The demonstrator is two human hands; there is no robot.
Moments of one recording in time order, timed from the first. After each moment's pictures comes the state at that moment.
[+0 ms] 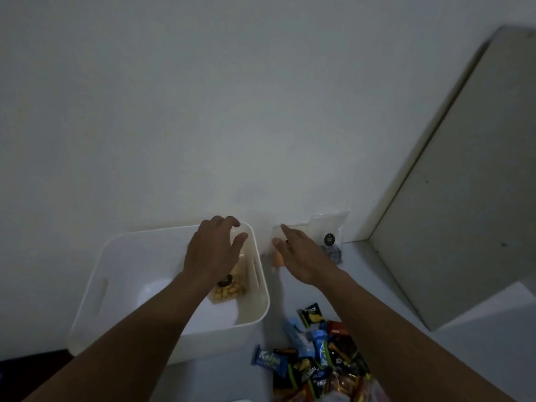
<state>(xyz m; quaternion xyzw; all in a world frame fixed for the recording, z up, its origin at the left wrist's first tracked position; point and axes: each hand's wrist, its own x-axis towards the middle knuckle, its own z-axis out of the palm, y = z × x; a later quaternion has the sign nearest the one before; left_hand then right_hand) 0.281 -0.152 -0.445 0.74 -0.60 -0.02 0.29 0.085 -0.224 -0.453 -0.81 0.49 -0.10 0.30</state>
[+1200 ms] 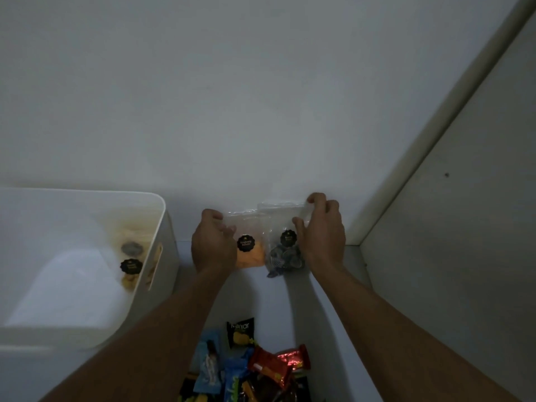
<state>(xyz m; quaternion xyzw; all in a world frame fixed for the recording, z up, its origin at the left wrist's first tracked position) 0.128 -0.301 -0.571 0.83 -0.25 -0.11 0.48 -0.030 -0.394 -0.548 -0.78 0.53 -0.31 0.11</state>
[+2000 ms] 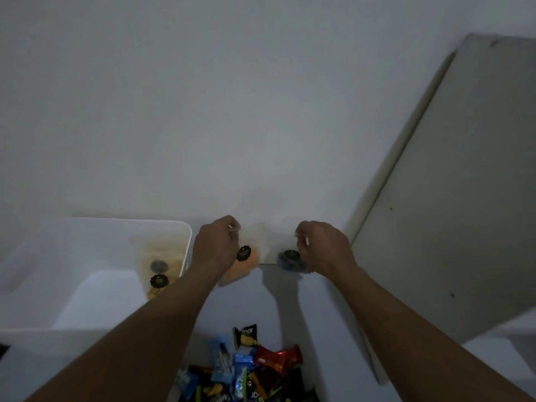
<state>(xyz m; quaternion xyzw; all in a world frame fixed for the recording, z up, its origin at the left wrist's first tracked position) 0.137 -0.248 -0.459 0.81 -0.44 -0.06 0.38 -0.068 -0.346 -0.433 -0.89 0.44 -0.14 0.05</state>
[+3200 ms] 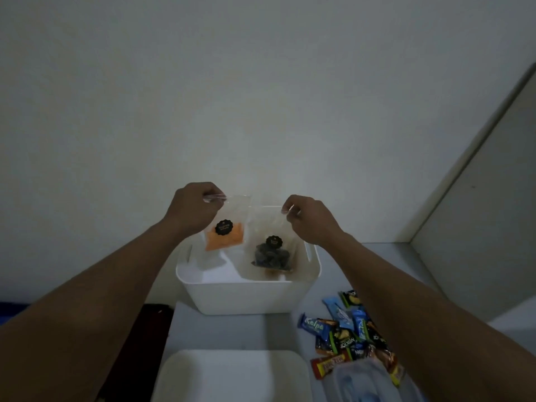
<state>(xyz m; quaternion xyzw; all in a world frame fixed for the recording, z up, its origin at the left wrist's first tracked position) 0.391 -0.025 -0.353 0.77 -0.51 -0.11 0.37 0.167 -0.159 -0.385 -0.86 0.42 -0.18 0.22</state>
